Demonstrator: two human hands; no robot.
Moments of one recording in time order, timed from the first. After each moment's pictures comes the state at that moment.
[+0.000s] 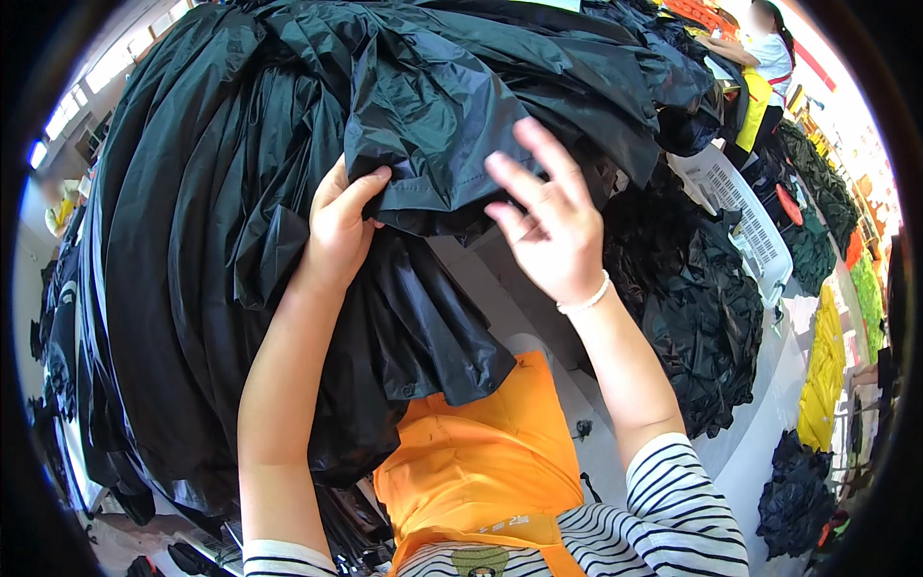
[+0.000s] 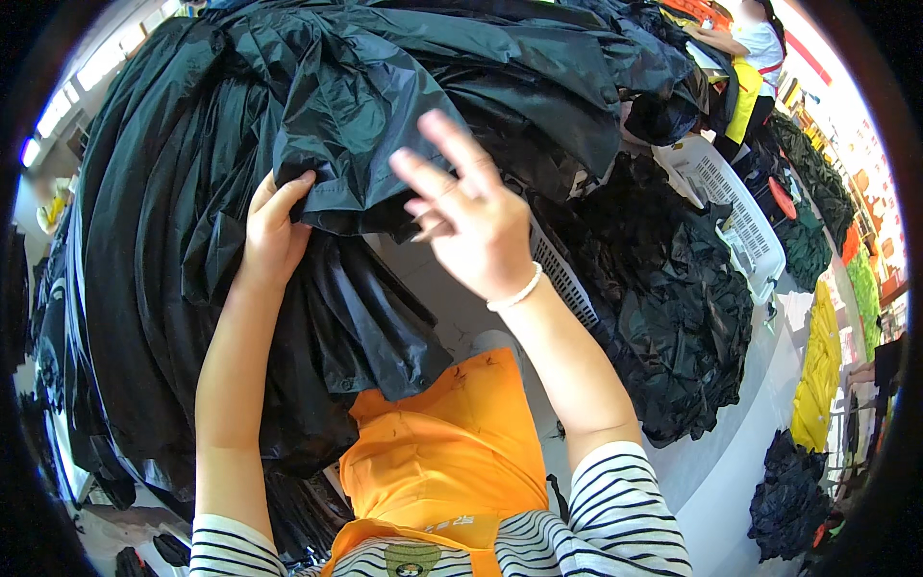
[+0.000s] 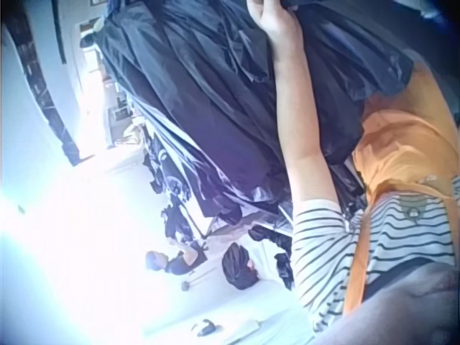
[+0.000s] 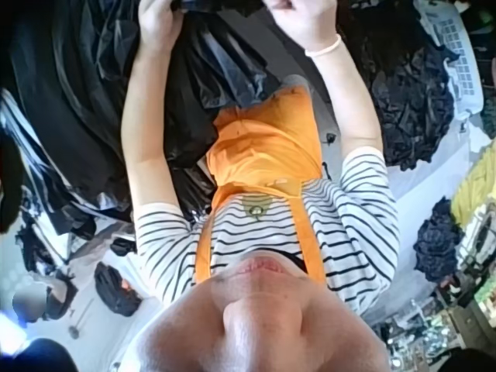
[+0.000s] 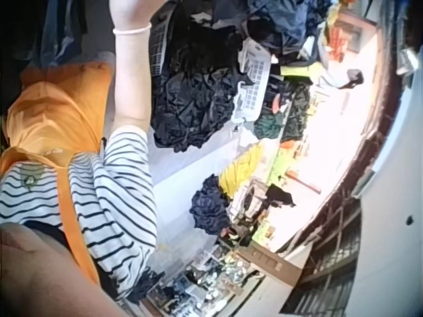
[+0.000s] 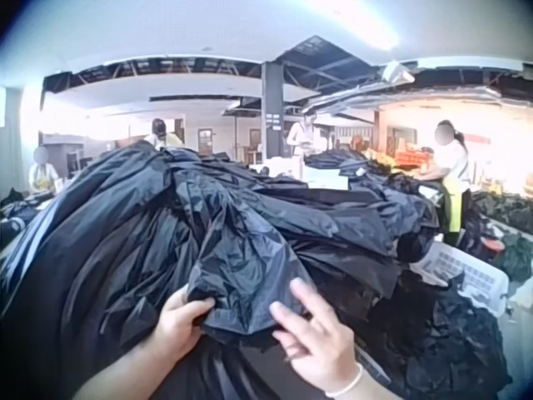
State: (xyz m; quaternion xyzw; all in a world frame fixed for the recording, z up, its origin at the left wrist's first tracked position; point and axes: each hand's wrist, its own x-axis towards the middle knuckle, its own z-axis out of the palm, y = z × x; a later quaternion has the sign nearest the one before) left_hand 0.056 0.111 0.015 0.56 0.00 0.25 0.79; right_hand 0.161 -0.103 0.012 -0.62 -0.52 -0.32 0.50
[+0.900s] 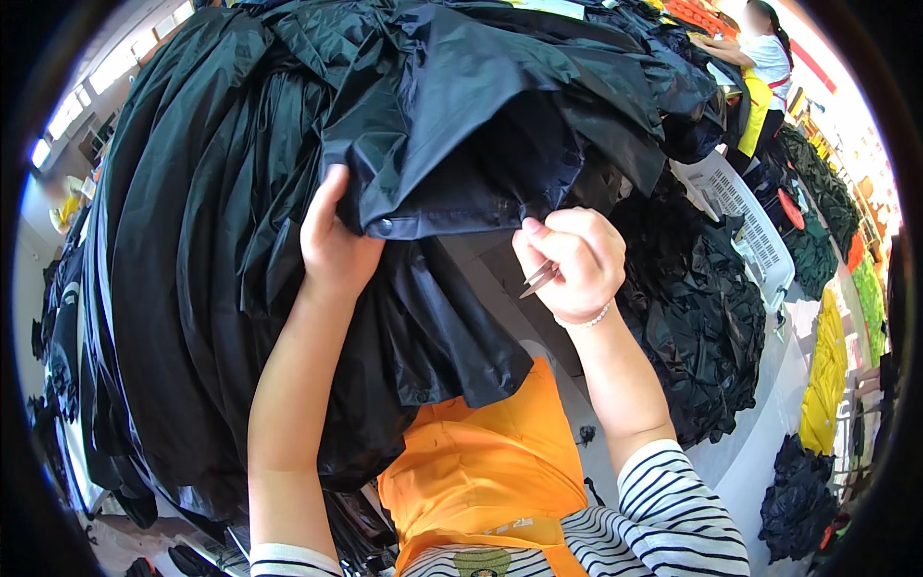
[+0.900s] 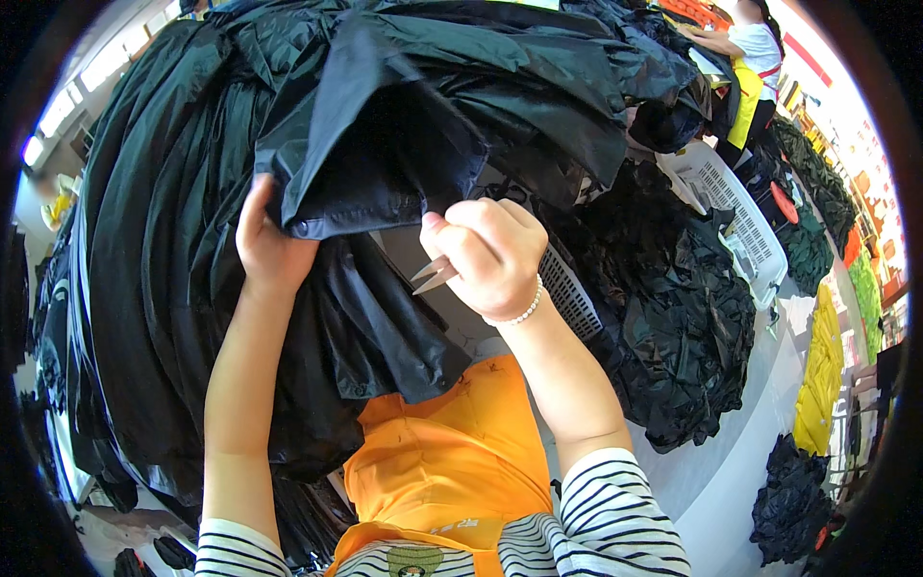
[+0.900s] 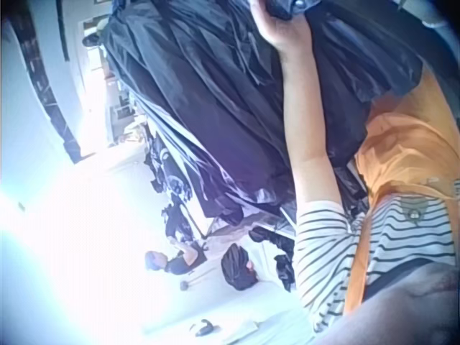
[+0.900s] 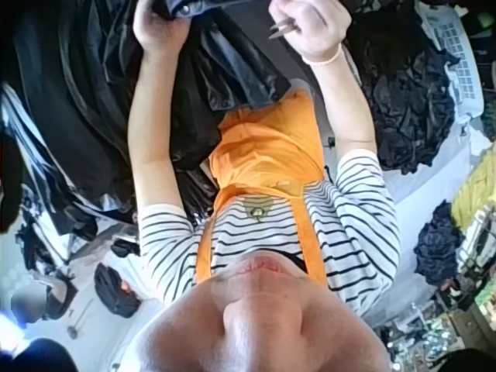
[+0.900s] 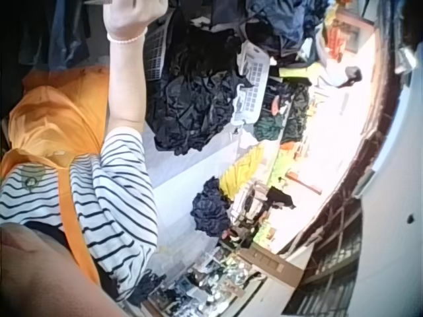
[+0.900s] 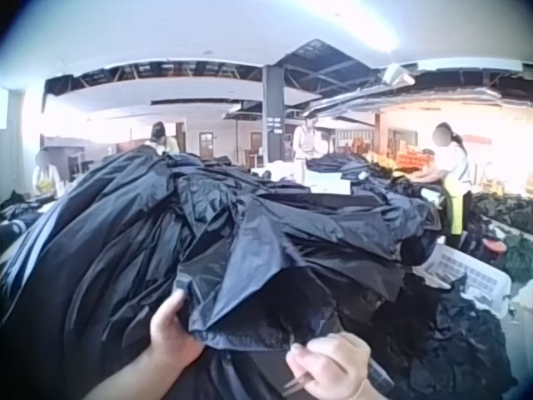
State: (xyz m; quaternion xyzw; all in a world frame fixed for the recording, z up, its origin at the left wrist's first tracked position) left_hand 0.055 0.110 0.007 0.27 -0.11 0.23 0.93; right_hand 0.155 -0.107 0.018 -0.53 -0.52 -0.51 0.43
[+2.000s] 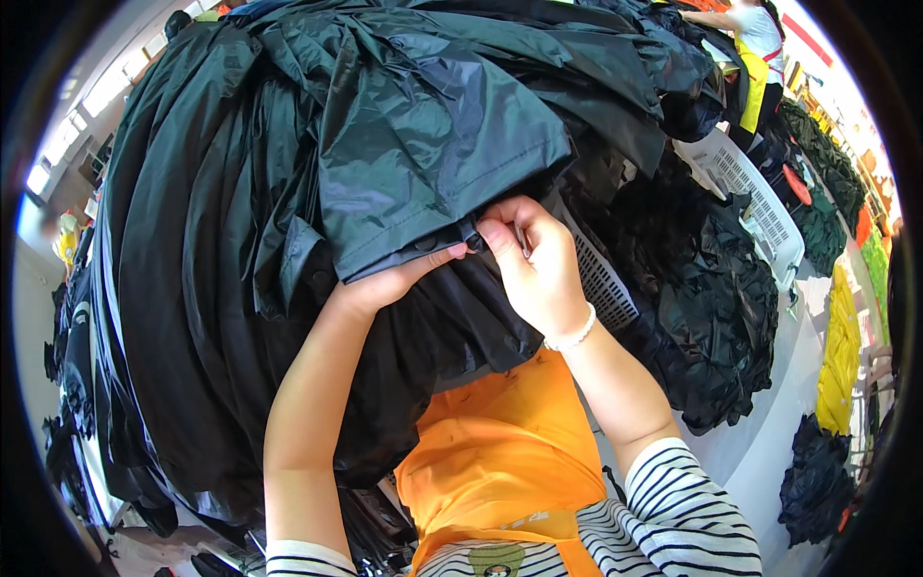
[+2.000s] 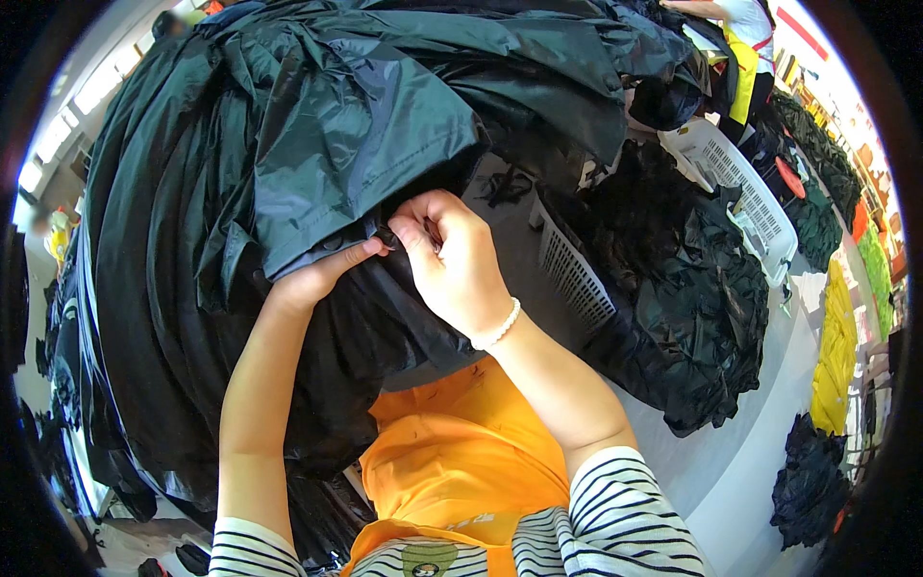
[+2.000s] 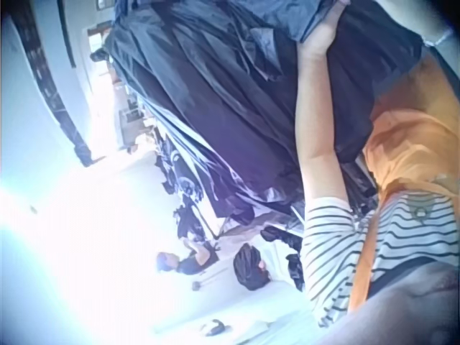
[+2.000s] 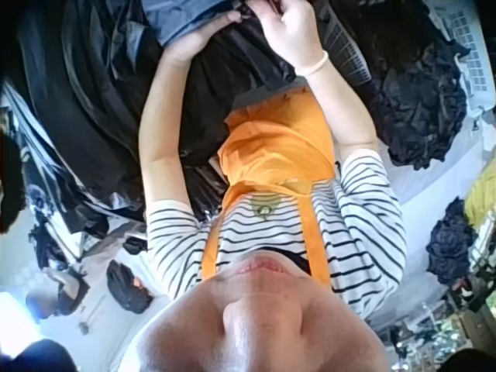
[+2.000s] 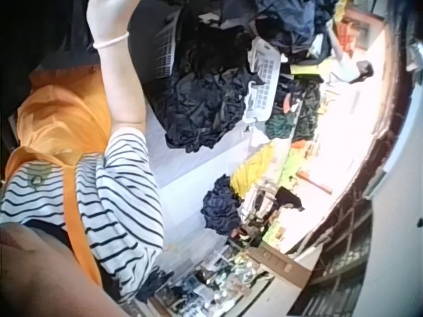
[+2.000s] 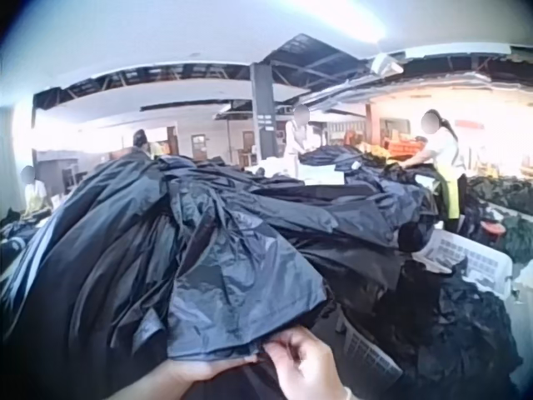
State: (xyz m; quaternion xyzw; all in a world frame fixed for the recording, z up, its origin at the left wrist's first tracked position) left_hand 0.040 0.078 0.017 0.83 0.03 0.10 0.54; right_hand 0.121 -0.091 -0.007 -0.60 -0.39 -0.02 0.69
